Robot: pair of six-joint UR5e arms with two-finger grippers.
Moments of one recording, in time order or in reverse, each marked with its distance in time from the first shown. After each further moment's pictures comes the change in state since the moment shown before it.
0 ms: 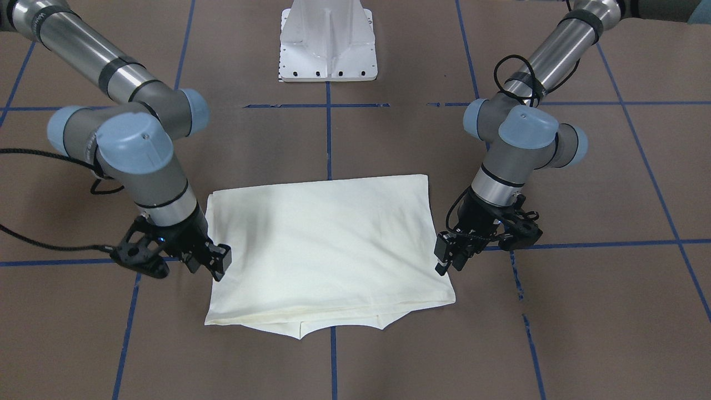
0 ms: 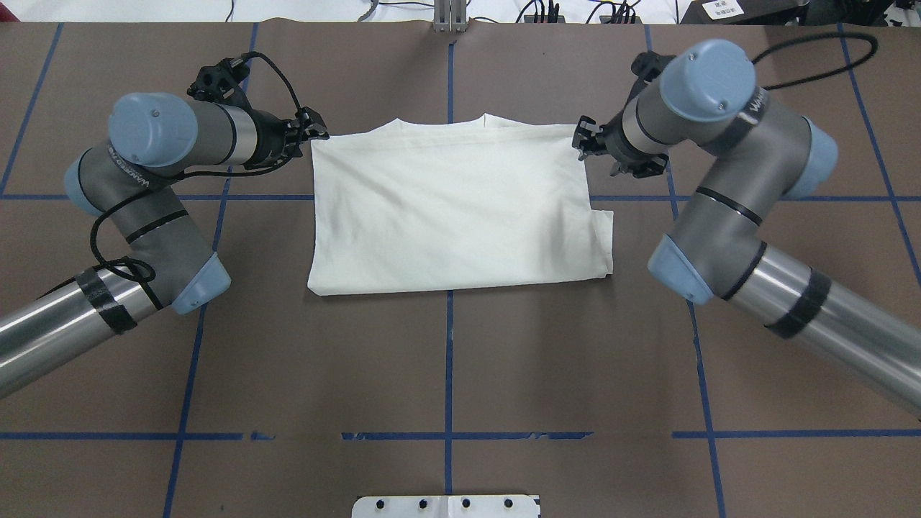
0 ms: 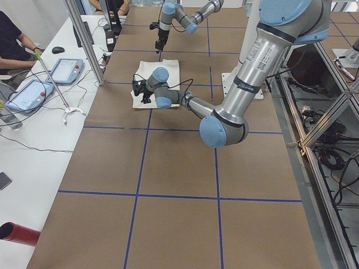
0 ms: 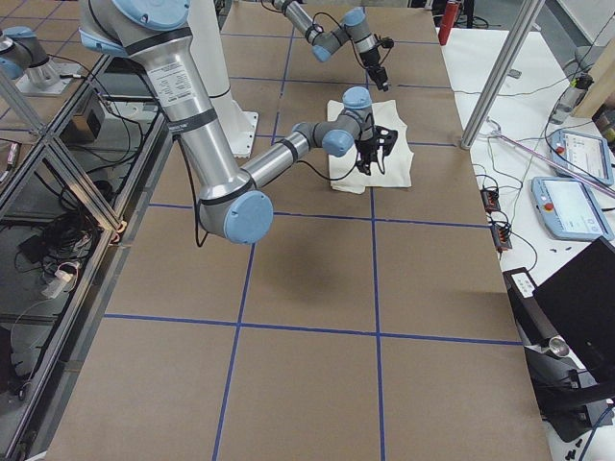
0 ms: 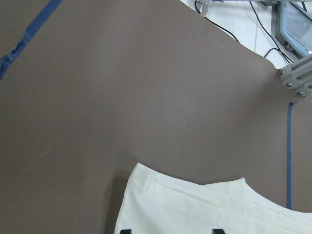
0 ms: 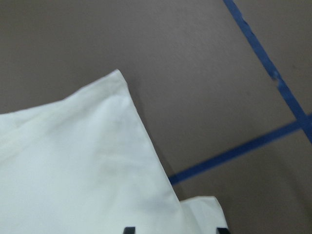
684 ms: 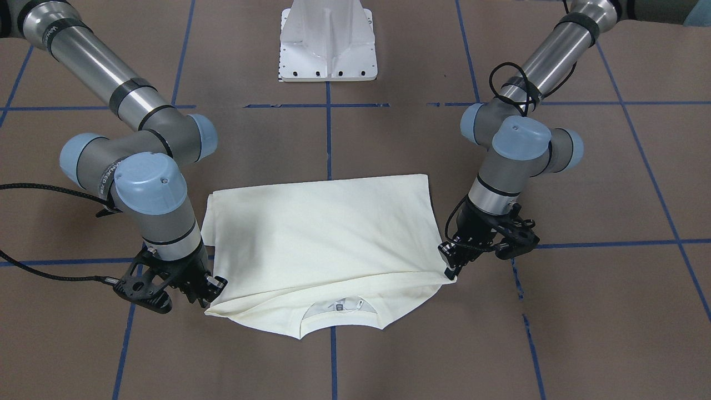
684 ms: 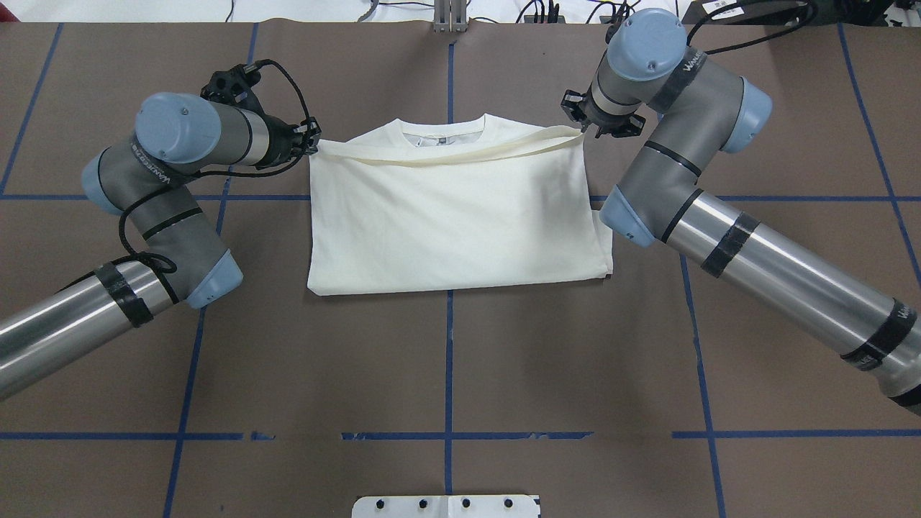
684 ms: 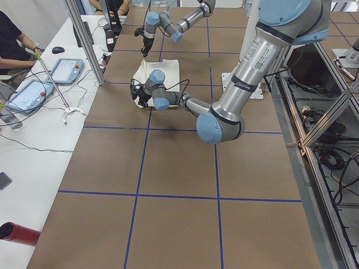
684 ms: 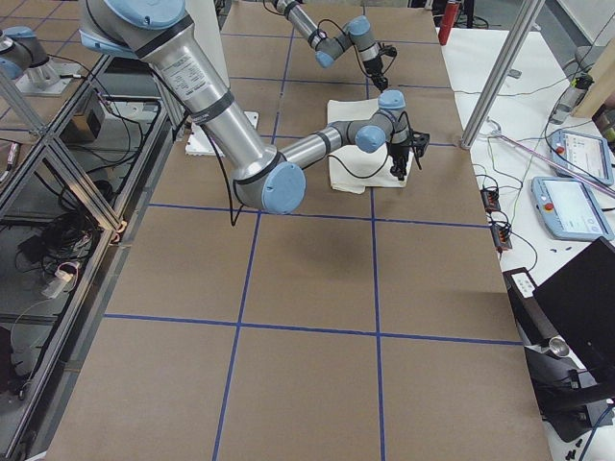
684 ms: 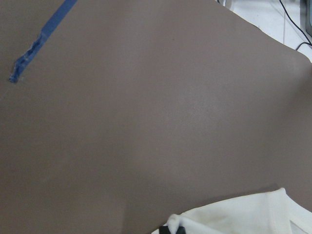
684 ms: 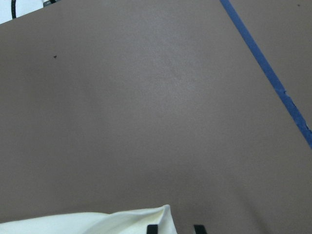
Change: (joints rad) left arm 0.005 -0.056 0.114 0.054 0.008 0.061; right arm 0.081 0.333 -0.463 -0.003 -0.077 -0.181
